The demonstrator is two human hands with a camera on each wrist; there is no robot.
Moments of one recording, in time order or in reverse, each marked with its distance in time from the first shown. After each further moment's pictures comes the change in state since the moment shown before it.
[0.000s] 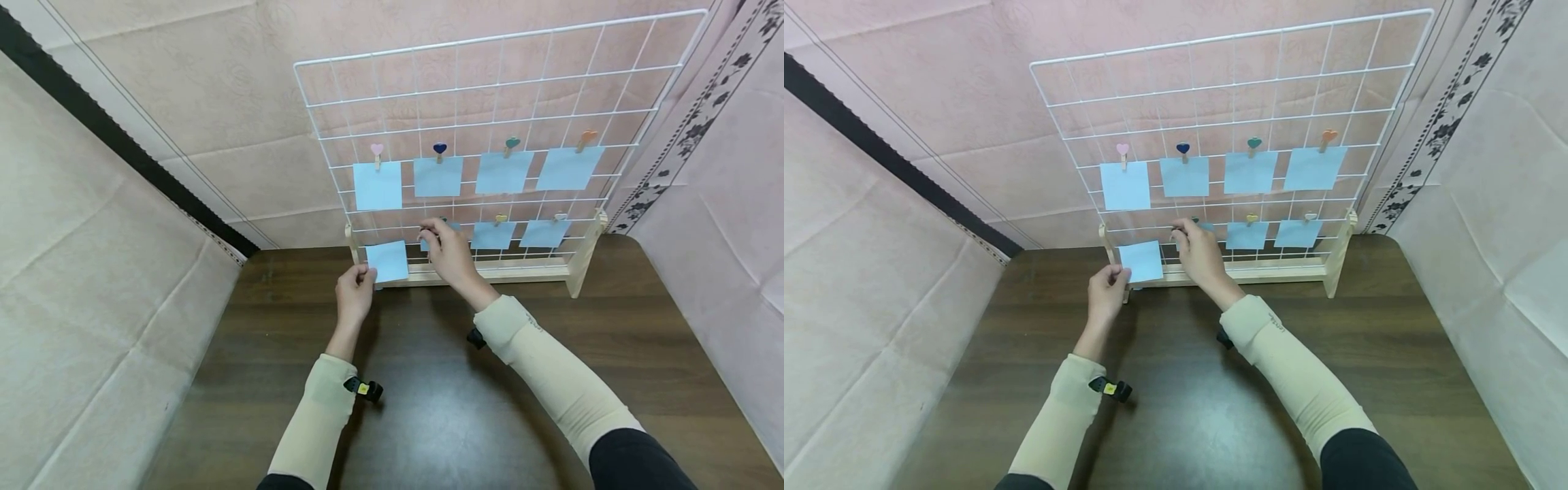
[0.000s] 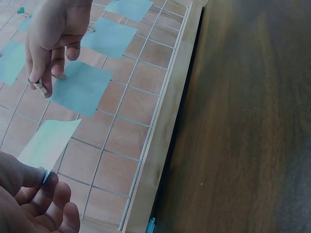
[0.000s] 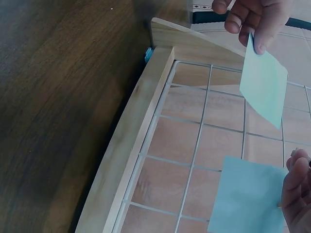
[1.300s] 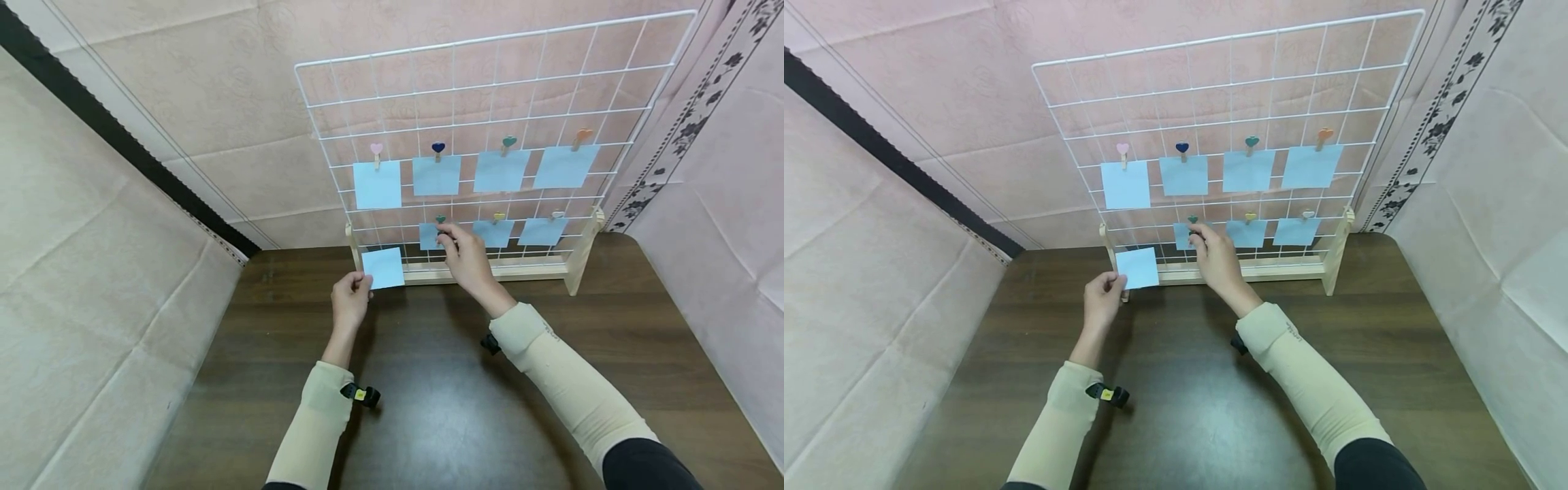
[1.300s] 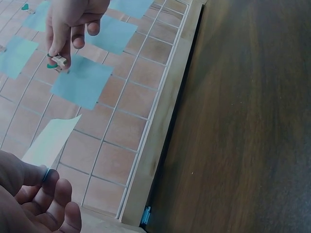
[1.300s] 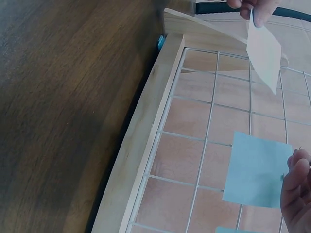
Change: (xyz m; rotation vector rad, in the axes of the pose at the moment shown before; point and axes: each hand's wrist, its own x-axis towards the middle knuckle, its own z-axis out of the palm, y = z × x) left_hand -0.012 -0.008 -0.010 -0.049 -0.013 -0.041; right_hand -0.020 0.014 -0.021 -0.019 0.046 -0.006
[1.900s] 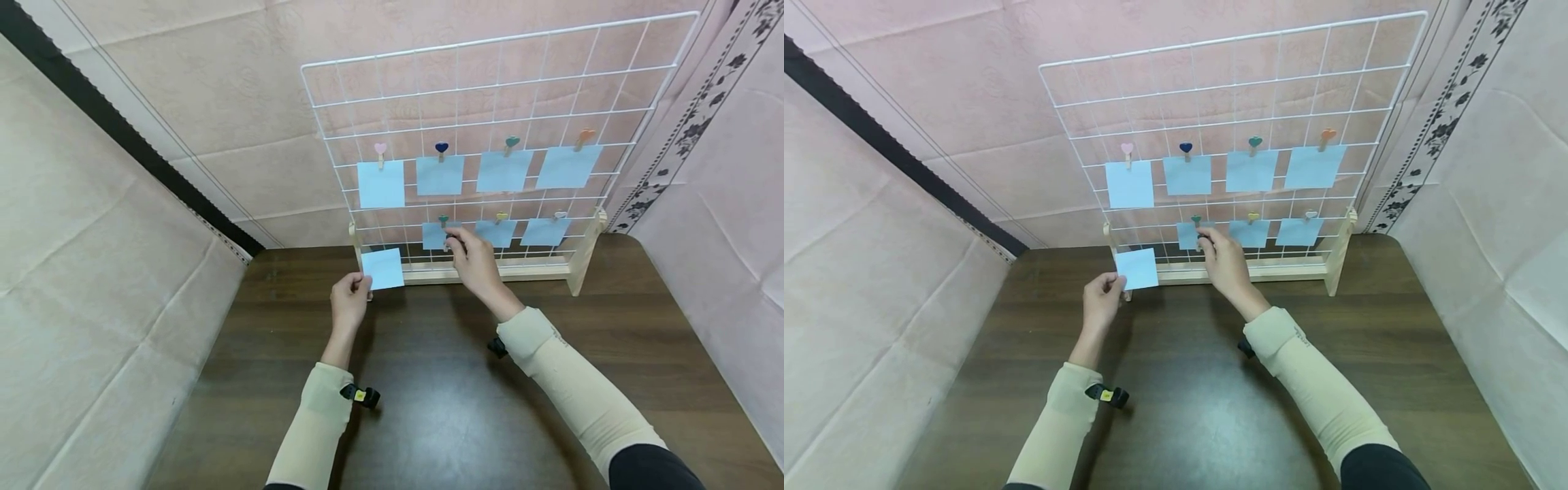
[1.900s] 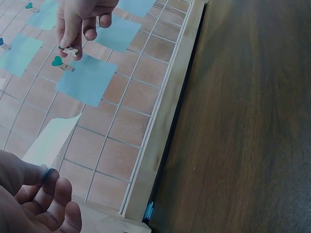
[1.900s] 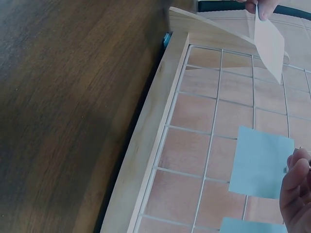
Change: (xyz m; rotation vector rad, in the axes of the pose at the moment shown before) left_hand -0.004 0.001 -0.008 0.011 0.017 0.005; right_hand -0.009 0.005 -0.006 -0.011 0.013 -0.002
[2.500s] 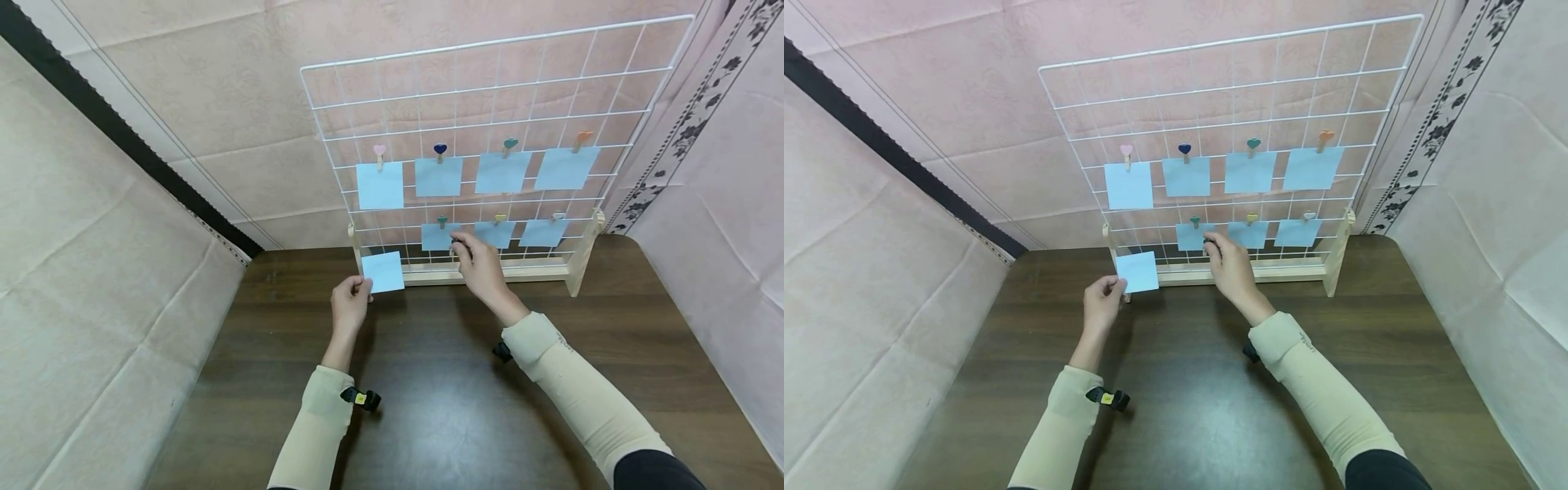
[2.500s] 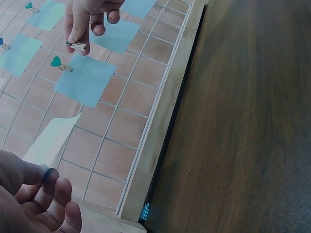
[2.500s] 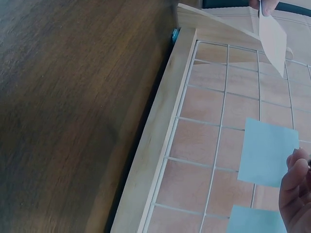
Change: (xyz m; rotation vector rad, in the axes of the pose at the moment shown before) left_hand -0.003 -0.003 0.002 -0.003 -0.016 -0.041; right_hand -0.010 0.007 -0.008 -0.019 0.009 0.015
